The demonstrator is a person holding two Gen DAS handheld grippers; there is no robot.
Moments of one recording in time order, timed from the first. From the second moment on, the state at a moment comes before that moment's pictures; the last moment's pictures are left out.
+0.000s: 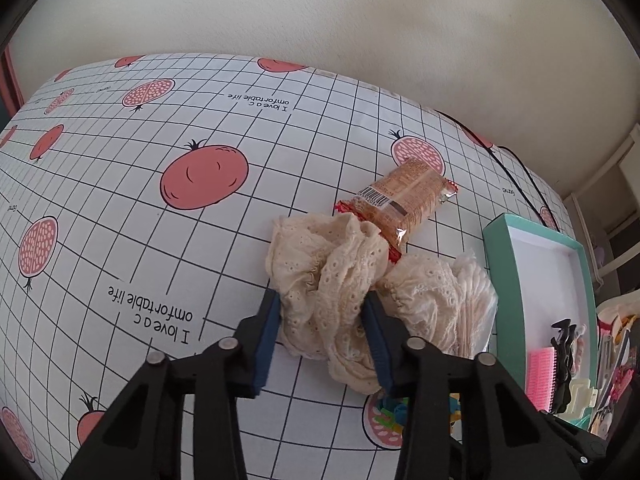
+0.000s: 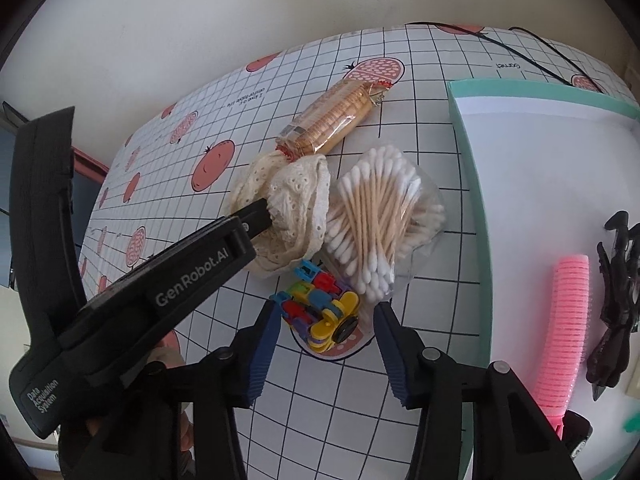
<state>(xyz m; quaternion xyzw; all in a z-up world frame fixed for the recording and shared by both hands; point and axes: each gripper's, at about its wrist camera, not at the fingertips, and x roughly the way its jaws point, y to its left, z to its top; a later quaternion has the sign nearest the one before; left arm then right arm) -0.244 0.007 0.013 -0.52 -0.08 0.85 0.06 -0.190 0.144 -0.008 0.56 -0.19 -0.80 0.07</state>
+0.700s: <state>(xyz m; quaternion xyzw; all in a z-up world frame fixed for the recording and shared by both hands) -0.245 -0.006 0.011 -0.54 -0.09 0.84 0.04 -0.193 0.134 -0.017 0.57 -0.18 -0.80 0.07</state>
